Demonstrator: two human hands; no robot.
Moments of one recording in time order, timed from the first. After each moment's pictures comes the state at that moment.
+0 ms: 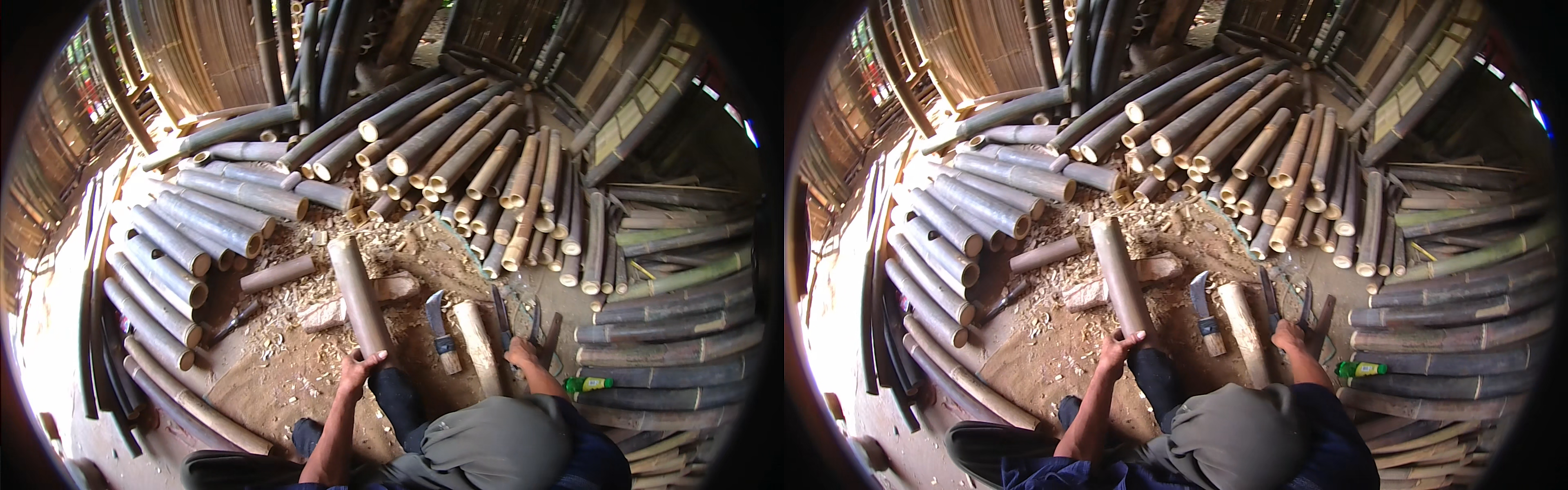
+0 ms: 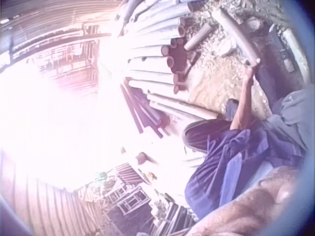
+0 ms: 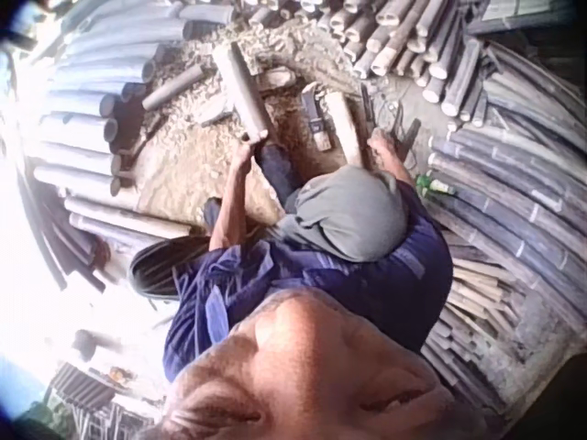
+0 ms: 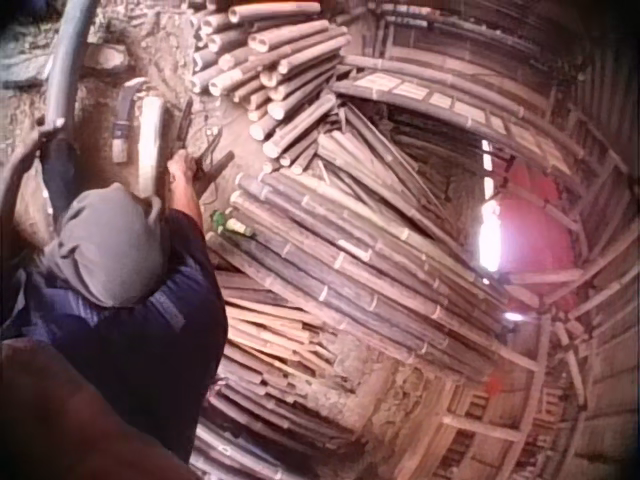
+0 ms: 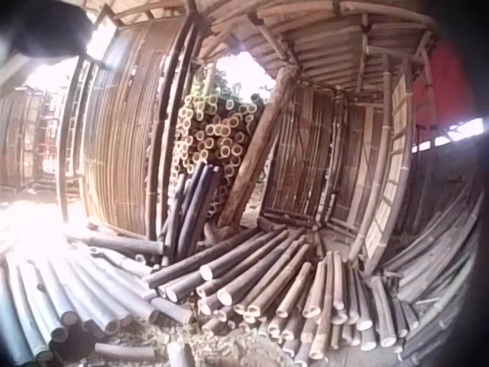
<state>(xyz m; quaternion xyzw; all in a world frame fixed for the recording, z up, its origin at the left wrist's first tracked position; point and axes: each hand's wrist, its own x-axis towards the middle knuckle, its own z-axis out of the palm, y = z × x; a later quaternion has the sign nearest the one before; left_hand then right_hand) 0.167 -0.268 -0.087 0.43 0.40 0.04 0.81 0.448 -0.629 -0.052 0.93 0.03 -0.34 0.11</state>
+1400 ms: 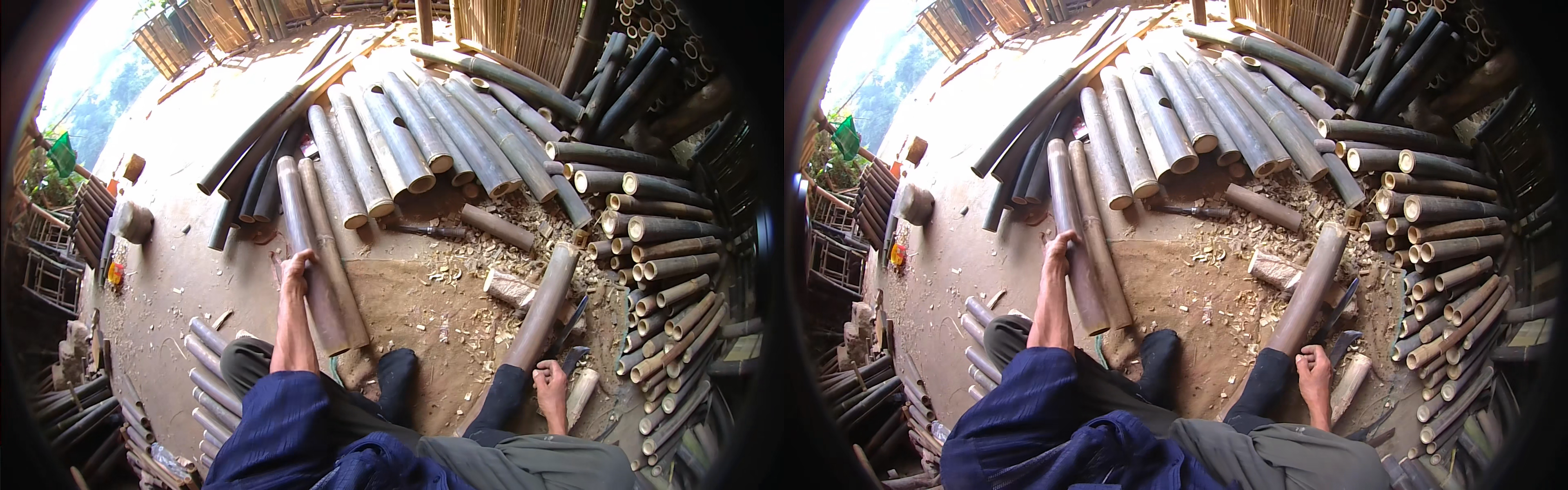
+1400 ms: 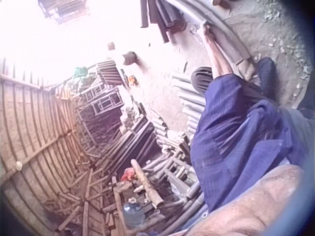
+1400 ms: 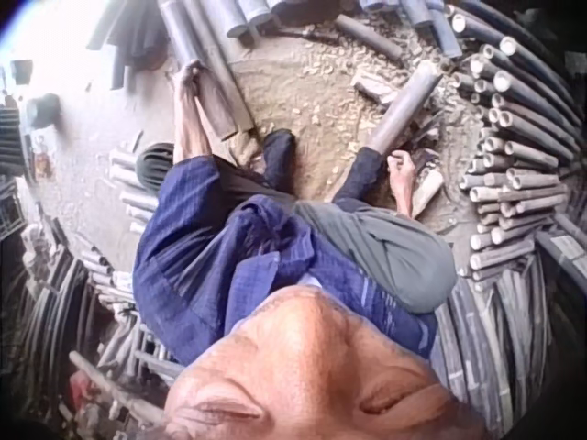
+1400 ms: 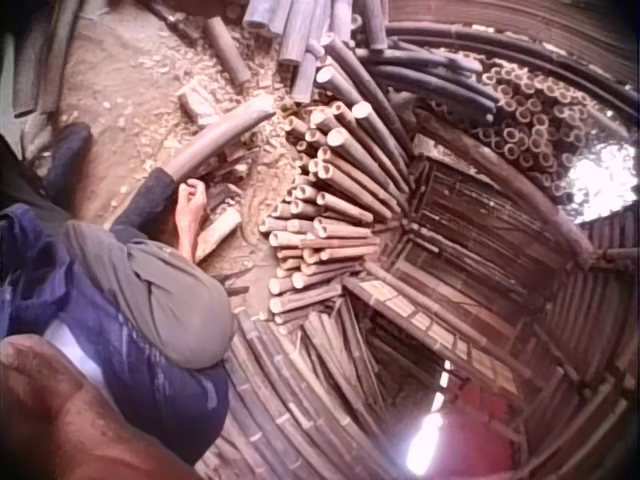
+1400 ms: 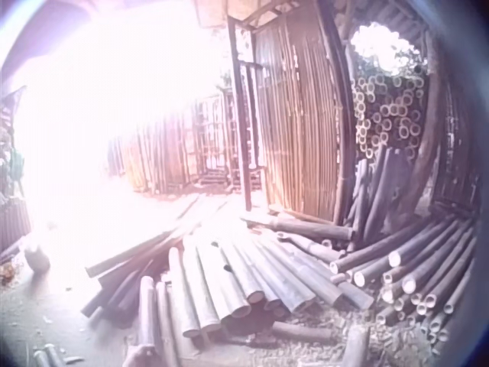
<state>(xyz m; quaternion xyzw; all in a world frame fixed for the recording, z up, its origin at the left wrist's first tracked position) -0.228 -0.031 -0.046 0.20 0.73 0.40 0.52 0.318 -0.417 -0.004 0.80 0.34 -0.37 -0.31</state>
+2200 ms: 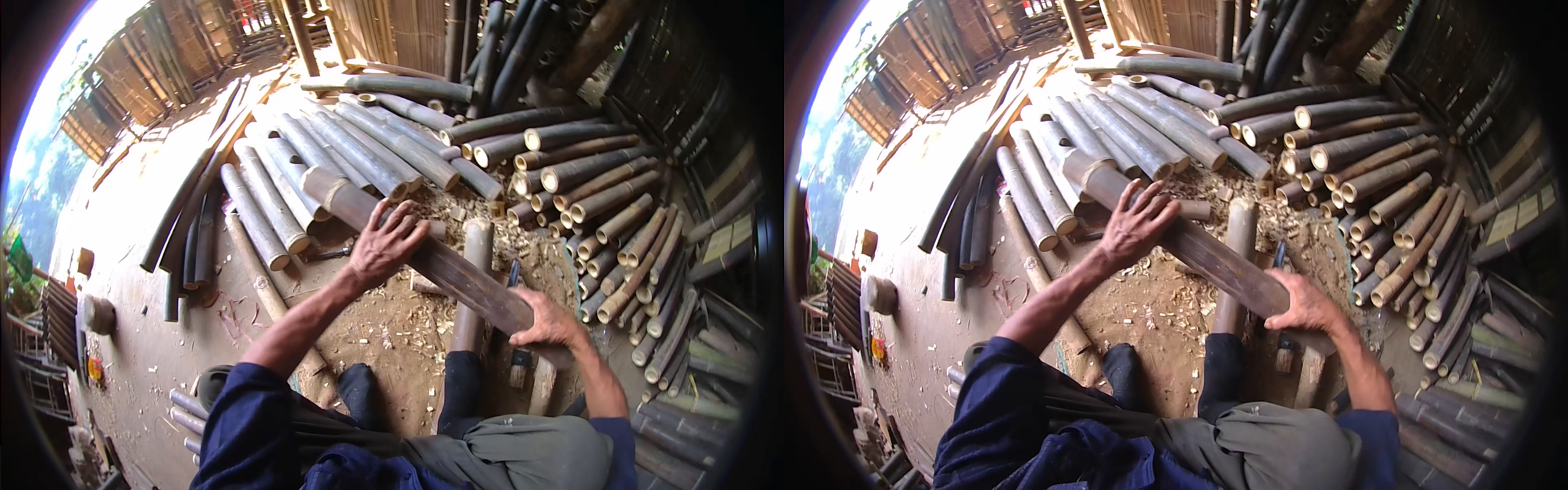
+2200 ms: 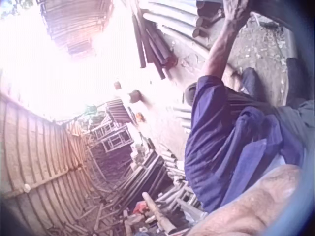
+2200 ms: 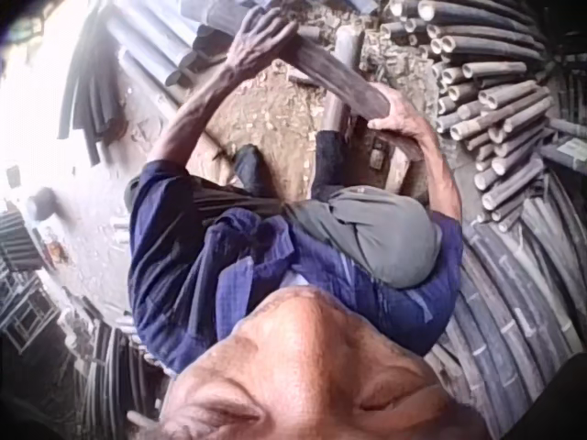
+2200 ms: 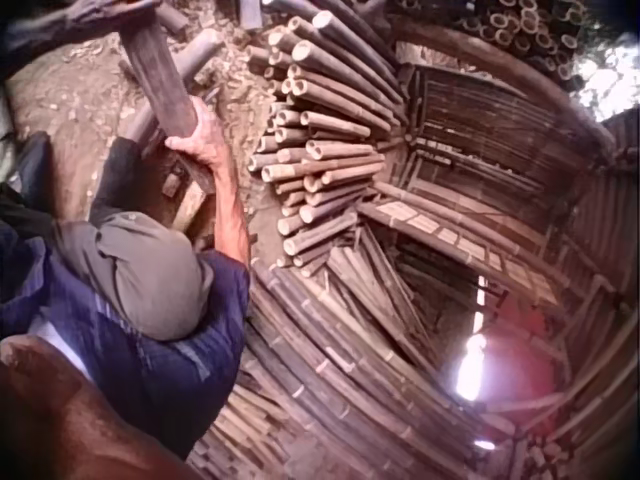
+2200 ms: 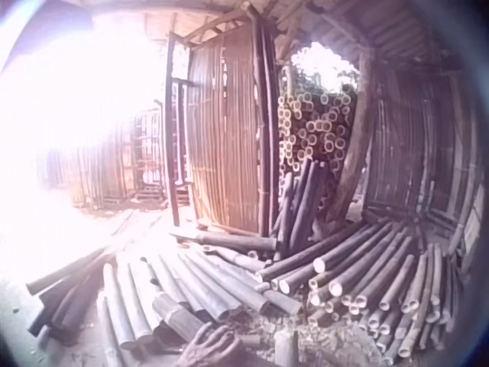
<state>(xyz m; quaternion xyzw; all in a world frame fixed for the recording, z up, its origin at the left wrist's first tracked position) 0.128 -0.063 0.102 0.96 0.11 0.22 -0.12 0.415 -0.348 0.122 0.62 0.62 -0.41 -0.23</state>
